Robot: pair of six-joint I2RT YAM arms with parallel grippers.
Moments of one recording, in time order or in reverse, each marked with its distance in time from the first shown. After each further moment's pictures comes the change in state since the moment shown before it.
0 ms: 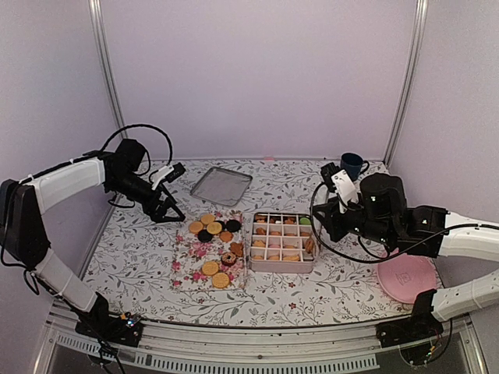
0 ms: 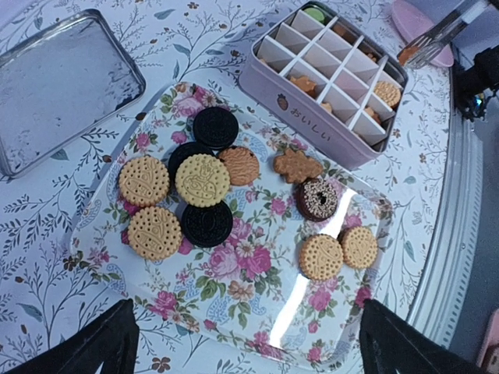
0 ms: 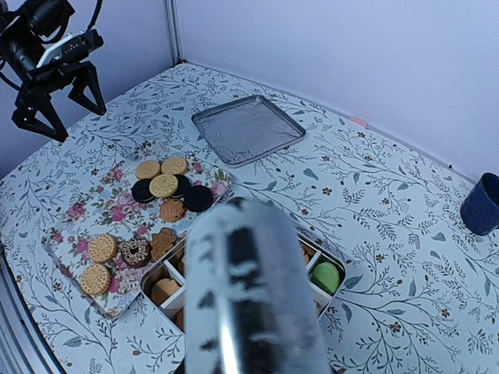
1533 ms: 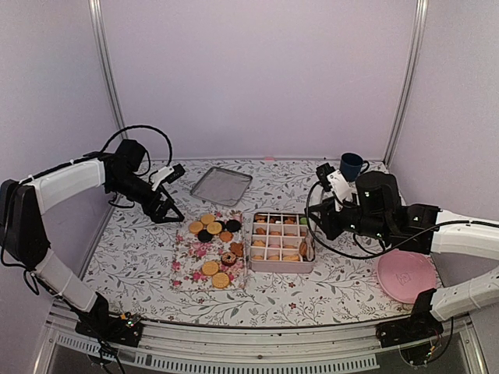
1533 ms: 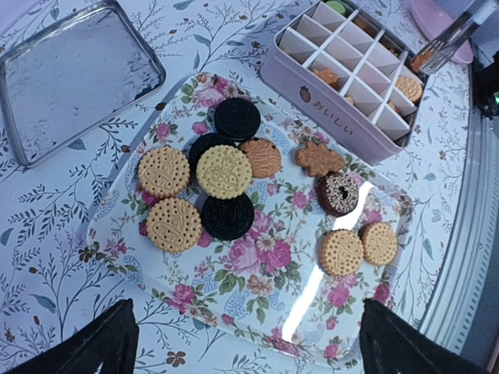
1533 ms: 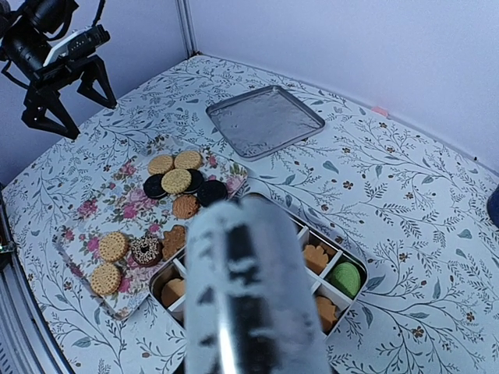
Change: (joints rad) left arm 0.000 -0.002 -0.012 0.026 -0.060 -0.004; right arm -0.075 0.051 -0.019 0.061 -0.138 0.013
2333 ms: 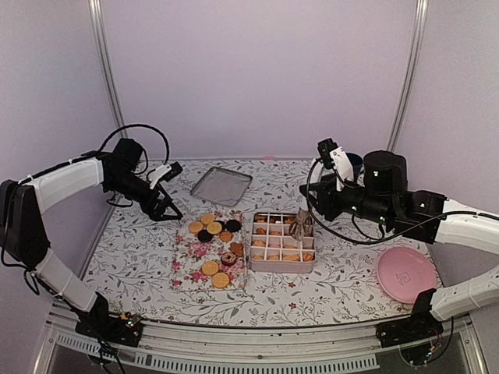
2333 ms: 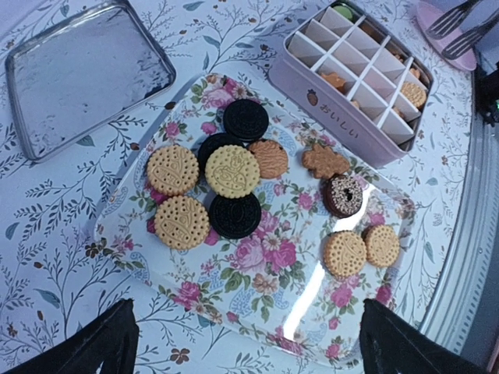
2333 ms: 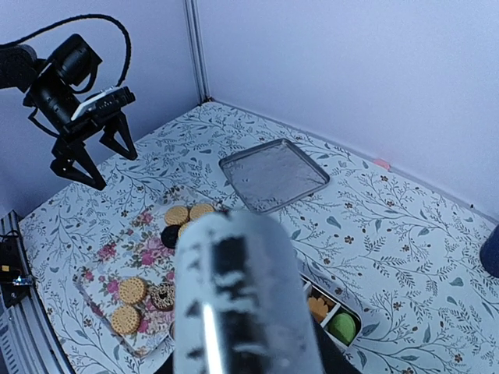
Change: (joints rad) left arm 0.011 0.000 0.003 -0.002 0.002 -0.007; right arm 0.000 0.003 0.102 0.013 -0.005 -0.043
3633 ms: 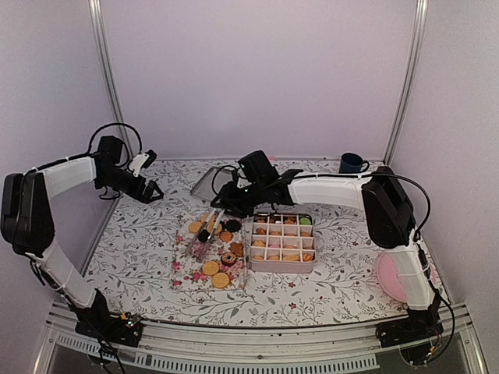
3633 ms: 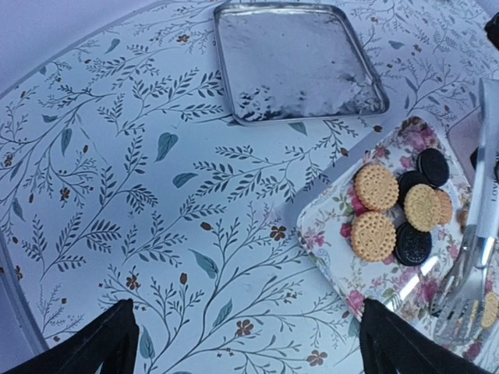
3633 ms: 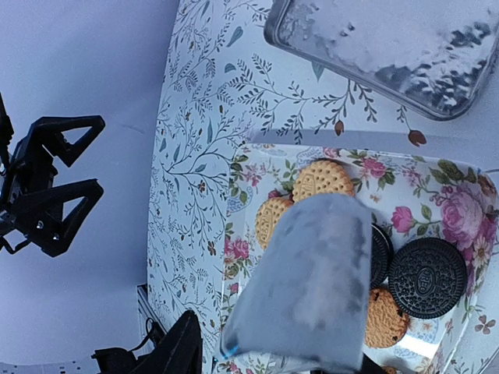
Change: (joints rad) left arm 0.232 0.062 0.001 0.243 -0.189 -0.146; right arm -0.048 1.197 0.990 -0.107 -0.517 0.839
